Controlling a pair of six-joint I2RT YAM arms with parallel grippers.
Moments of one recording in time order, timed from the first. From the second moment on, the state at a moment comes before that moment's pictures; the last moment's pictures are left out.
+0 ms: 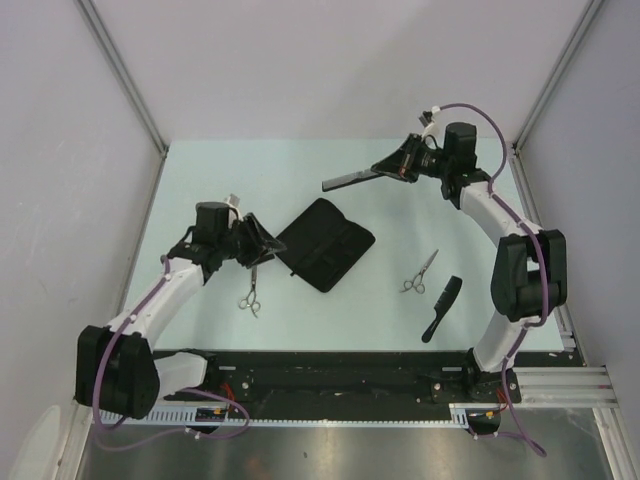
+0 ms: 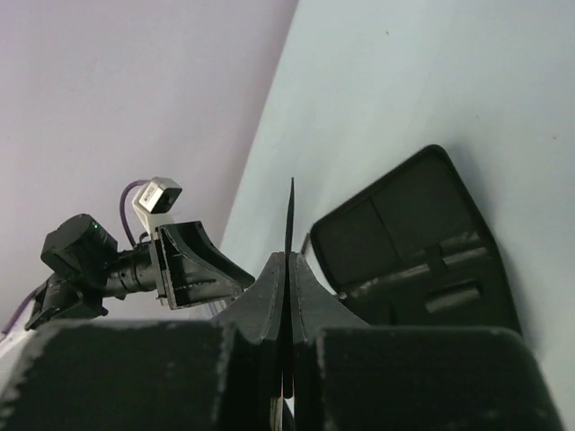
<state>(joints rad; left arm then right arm) -0.22 1.18 0.80 -0.33 0.42 -0.81 0.16 1.75 1.39 0.10 -0.84 0.80</state>
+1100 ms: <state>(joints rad) -0.22 1.79 1.02 -0.20 0.23 -0.68 0.16 2.33 1.83 -0.20 -1.08 0.31</state>
